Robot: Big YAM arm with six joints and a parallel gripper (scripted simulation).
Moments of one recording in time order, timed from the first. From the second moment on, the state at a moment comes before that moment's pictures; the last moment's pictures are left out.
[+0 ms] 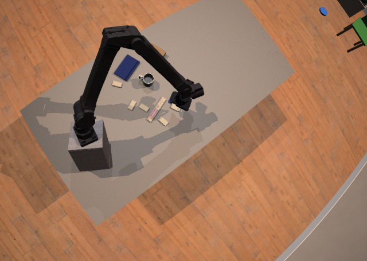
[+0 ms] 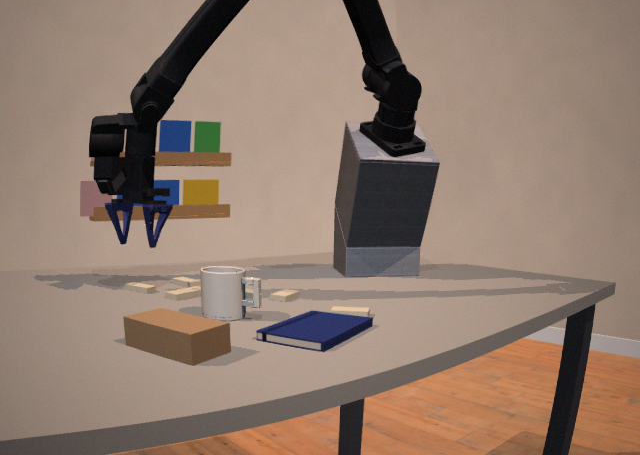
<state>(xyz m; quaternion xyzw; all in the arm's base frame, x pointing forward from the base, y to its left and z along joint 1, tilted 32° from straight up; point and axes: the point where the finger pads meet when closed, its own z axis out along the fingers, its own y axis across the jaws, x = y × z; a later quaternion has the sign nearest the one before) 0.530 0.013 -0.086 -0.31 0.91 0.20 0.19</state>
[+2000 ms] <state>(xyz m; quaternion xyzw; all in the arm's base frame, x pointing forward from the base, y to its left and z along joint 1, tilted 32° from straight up) 0.538 0.028 -0.134 -0.29 0.92 0.21 0.18</state>
